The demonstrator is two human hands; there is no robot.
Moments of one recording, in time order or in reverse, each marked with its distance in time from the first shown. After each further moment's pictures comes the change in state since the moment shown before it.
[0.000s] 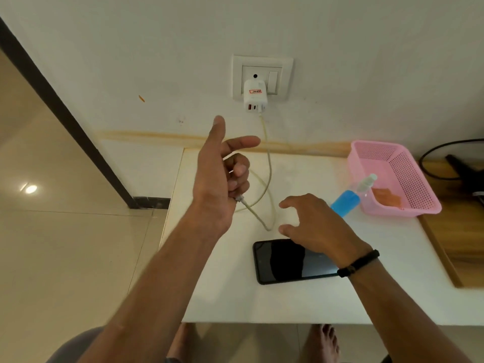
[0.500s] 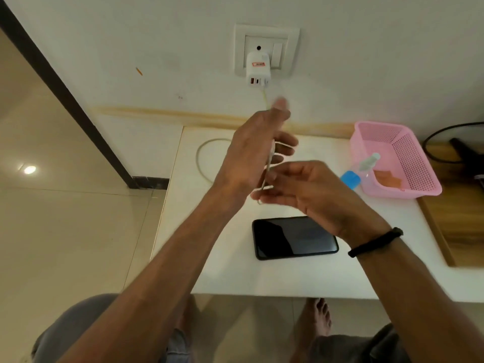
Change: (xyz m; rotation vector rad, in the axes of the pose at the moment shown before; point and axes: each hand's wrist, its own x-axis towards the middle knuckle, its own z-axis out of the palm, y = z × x) left_hand -0.007 -0.016 0.026 0.443 -0.157 0.184; right_hand -0.008 -0.008 -0.012 1.166 -0.197 -0.268
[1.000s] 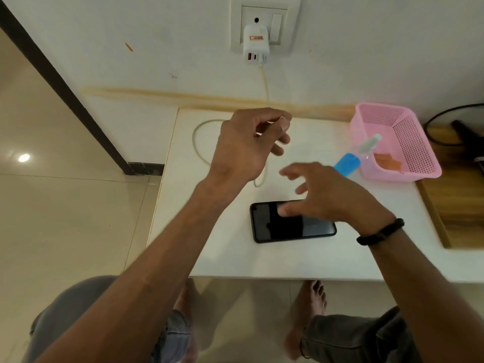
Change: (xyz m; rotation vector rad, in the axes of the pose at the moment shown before) left_hand 0.000 -0.018 -0.005 0.357 0.035 0.160; right_hand -0.016 0.008 -0.014 -1.075 0.082 0.262
